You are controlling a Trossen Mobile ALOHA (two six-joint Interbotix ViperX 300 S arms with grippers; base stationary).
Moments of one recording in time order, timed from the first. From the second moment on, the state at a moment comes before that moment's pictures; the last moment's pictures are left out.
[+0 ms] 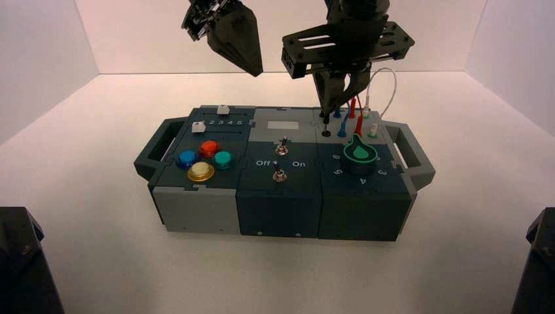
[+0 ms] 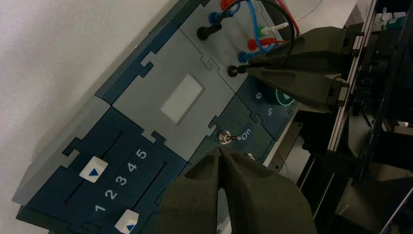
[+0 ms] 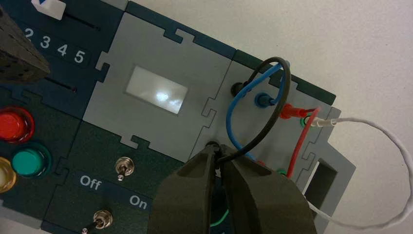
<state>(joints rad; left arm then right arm) -0.43 0.12 0.45 -0.71 1.10 0.75 0.84 -0.06 0.76 -0.37 0.62 0.77</state>
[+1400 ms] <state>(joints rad) -0.43 0.12 0.44 -0.71 1.10 0.75 0.84 -0.07 0.76 -0.36 0.63 0.77</state>
